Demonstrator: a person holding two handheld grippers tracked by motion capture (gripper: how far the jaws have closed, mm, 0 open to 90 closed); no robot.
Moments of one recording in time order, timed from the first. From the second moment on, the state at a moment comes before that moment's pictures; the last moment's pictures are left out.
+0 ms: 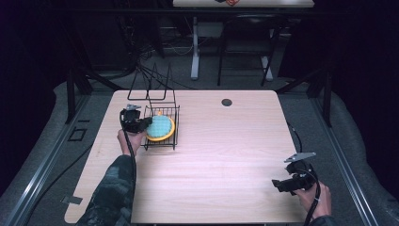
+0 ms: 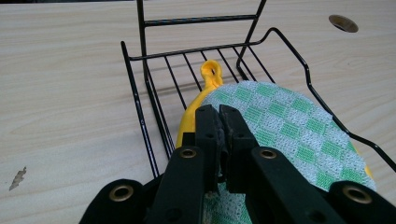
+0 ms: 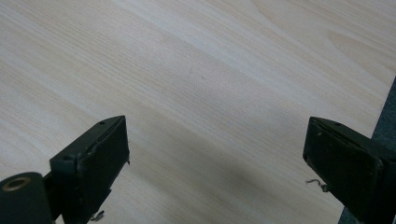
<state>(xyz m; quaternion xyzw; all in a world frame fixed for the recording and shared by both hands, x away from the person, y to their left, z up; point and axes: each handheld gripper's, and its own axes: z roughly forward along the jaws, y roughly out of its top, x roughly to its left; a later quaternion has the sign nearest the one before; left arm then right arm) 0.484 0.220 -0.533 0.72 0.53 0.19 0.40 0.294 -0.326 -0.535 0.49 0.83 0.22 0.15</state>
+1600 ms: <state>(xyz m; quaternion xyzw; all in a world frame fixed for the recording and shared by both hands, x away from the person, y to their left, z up) 0.428 0.221 -0.502 0.72 0.55 0.23 0.36 0.289 -0.327 -0.527 0.49 0.82 0.23 0.17</state>
